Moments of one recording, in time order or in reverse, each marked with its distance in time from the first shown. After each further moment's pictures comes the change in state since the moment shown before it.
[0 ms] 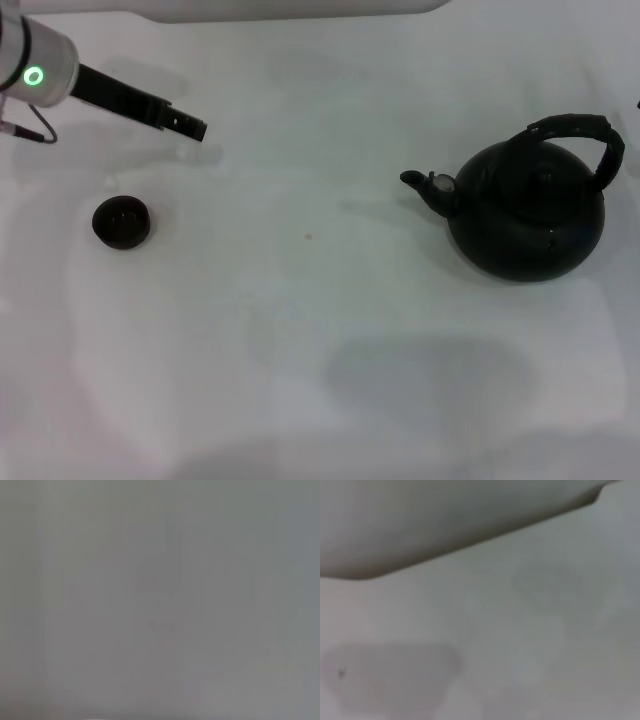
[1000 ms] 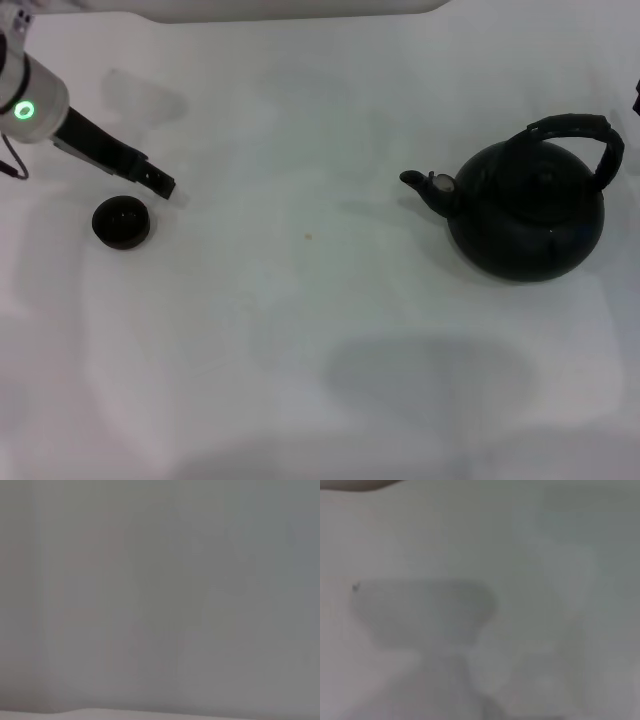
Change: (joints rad) left arm -0.003 -0.045 -0.017 0.073 0.269 0.163 -0.109; right arm 0.015 -0.001 0.004 0.002 0.000 0.045 0.002
